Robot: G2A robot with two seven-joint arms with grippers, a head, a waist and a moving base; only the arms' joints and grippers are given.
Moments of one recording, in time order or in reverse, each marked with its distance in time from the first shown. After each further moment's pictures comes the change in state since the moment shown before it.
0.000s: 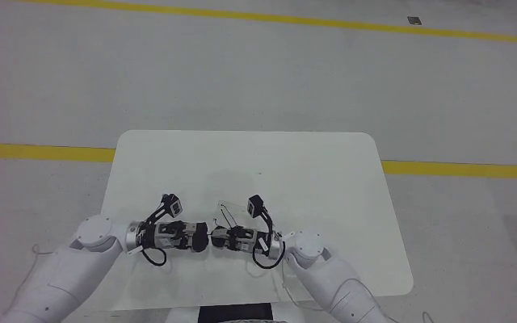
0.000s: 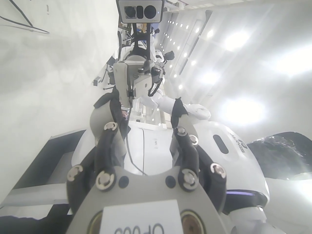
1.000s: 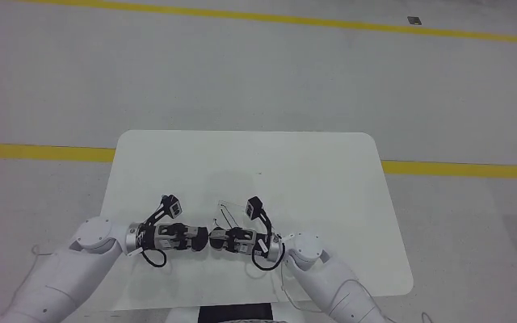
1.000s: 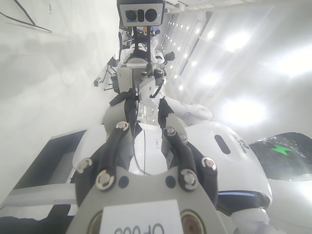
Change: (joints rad) left arm 0.006 0.014 0.014 -0.008 -0.008 -0.013 0.015; right arm -0.005 0.001 -0.017 0.003 0.049 -0.021 -0.005
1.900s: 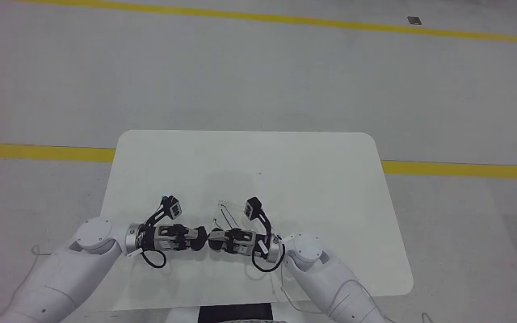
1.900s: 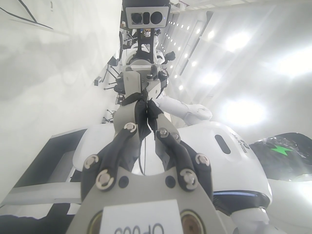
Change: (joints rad) left arm -0.002 0.010 0.014 0.000 -0.010 -0.004 0.004; right arm -0.002 0.004 -0.008 -0.012 0.017 -0.010 0.009
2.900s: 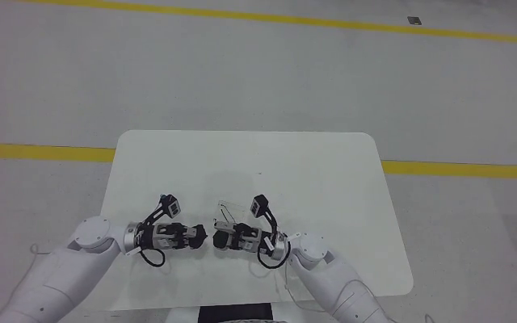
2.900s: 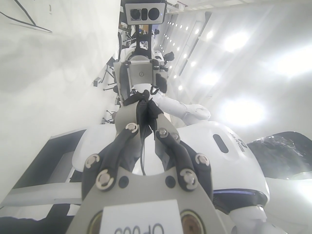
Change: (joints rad) left arm -0.008 0.010 0.005 0.005 -0.020 -0.008 -0.002; right arm -0.017 0.017 0.047 -0.005 0.021 -0.014 -0.006
